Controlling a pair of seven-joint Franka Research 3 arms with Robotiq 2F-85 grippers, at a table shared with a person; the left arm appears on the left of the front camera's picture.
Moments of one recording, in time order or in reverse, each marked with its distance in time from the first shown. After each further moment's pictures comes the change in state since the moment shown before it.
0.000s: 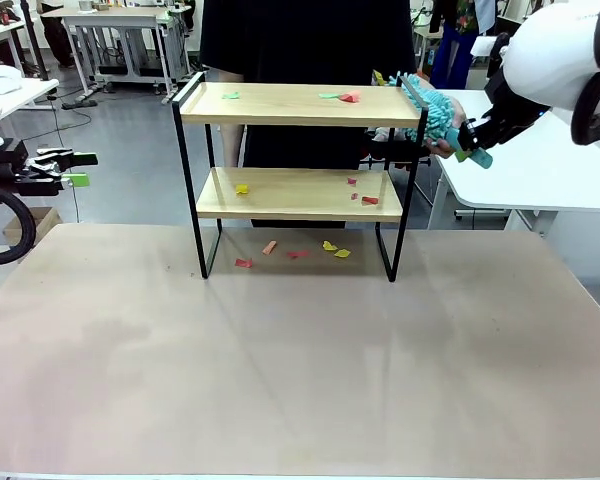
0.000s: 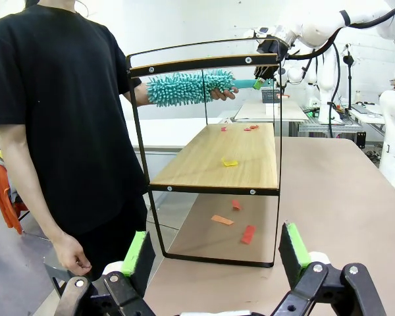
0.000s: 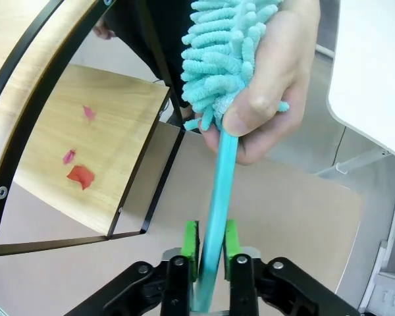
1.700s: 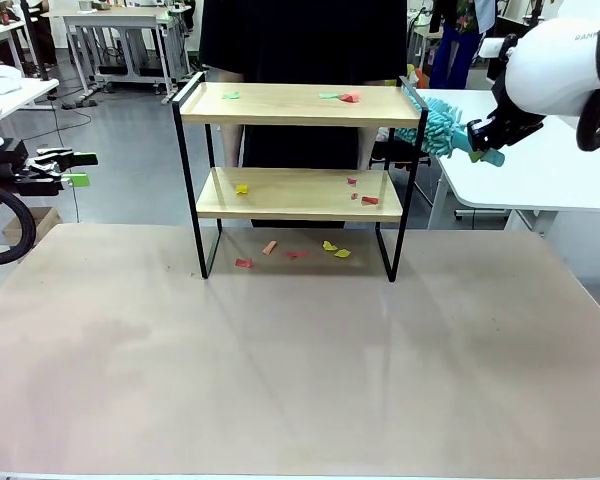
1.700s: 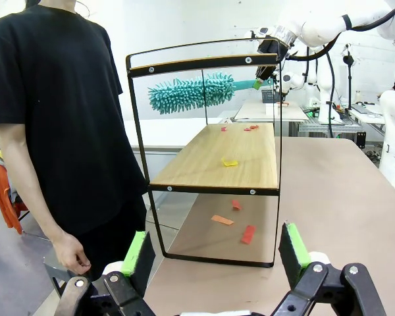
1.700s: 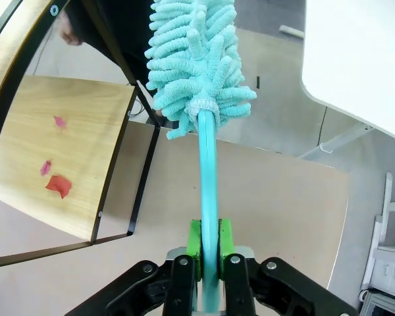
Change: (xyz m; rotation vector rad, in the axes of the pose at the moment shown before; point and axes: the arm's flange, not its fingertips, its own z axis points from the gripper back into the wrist) left arm 0.000 0.000 0.000 0.000 0.000 0.000; right arm -0.001 -0.004 0.002 -0.086 0.024 -0.088
